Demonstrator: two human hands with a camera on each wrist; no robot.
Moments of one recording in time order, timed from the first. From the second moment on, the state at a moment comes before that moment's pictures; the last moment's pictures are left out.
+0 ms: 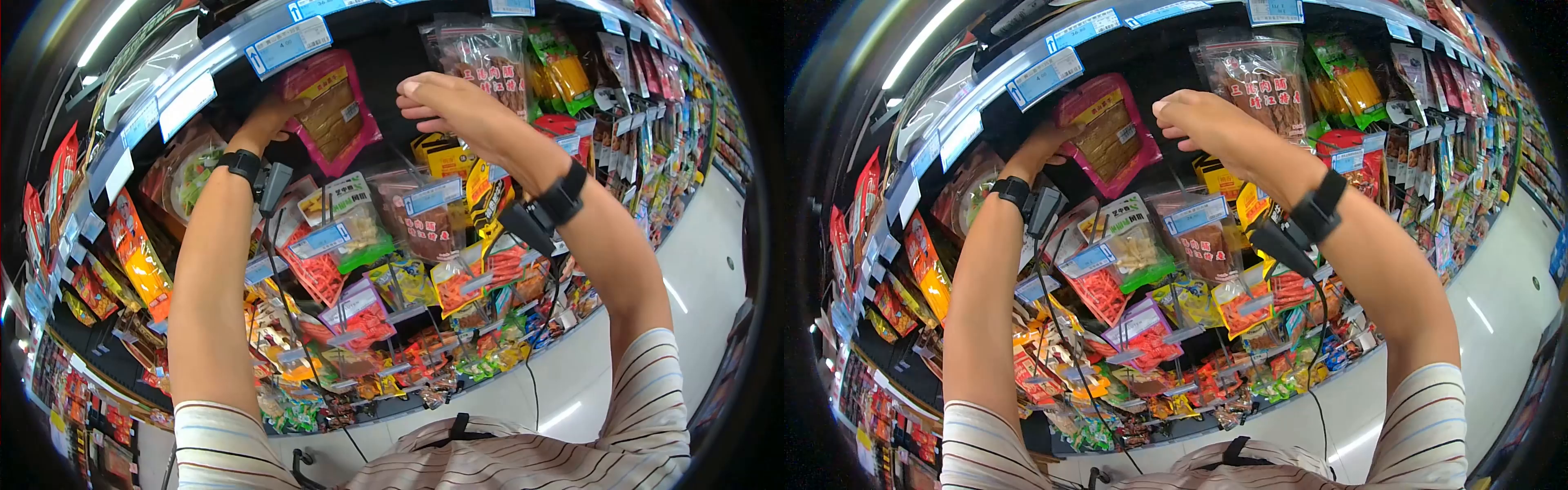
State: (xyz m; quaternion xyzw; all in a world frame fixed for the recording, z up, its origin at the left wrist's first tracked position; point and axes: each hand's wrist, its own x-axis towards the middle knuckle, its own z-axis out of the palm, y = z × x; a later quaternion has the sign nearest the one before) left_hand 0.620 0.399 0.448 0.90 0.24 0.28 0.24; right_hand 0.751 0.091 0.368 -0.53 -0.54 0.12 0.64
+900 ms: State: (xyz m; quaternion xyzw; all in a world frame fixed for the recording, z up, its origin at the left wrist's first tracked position) left_hand 0.263 -0.008 -0.028 0.51 0.55 0.34 0.57; right_hand 0.581 -0.033 -0.026 -0.39 -0.30 0.73 0.48
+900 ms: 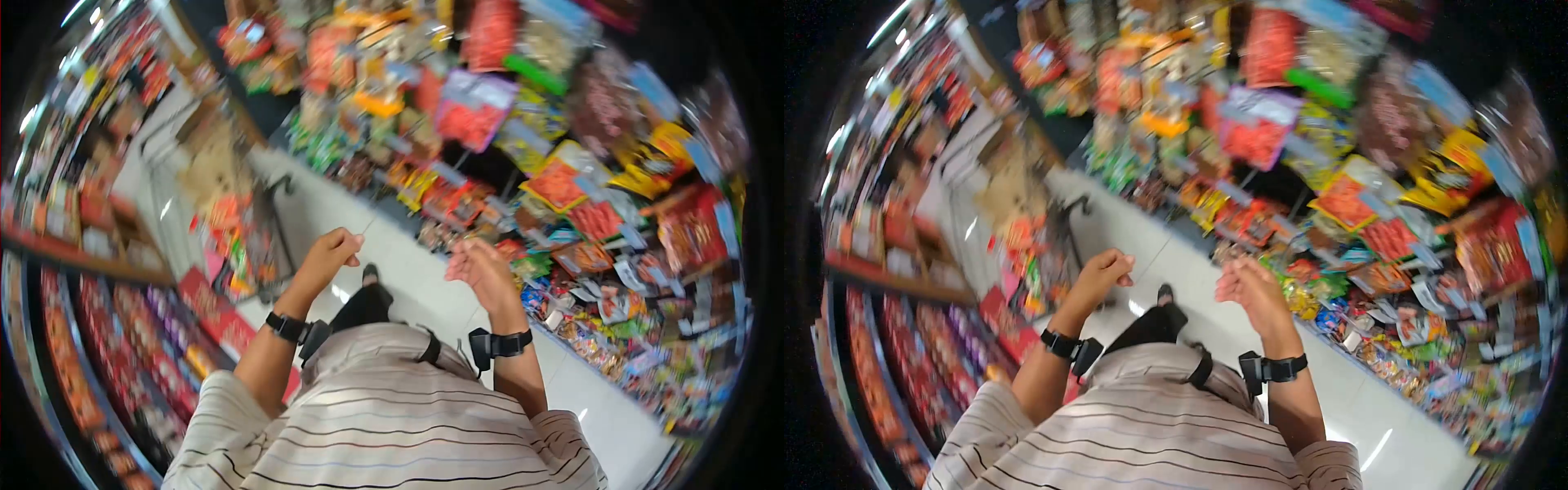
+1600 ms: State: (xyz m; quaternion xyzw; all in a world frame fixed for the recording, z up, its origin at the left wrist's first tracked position) left_hand -0.005 -0.118 -0.139 0.25 0.67 0.33 0.62; right_hand 0.406 -0.009 -0.055 -0.49 -0.30 0.75 0.33
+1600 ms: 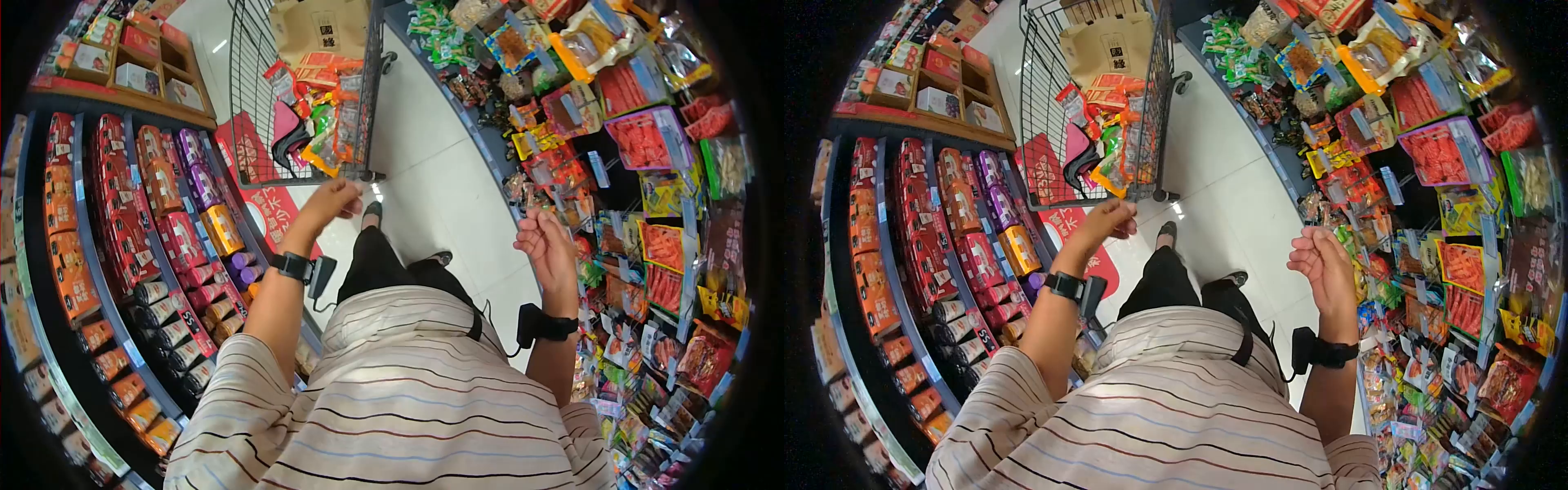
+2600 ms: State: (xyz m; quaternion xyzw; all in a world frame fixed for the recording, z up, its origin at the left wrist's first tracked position) left_hand -0.170 0.034 -0.405 0.21 0.71 0.07 0.67; right_hand 0.210 -0.002 -0.075 -0.65 -0.21 0.70 0.22
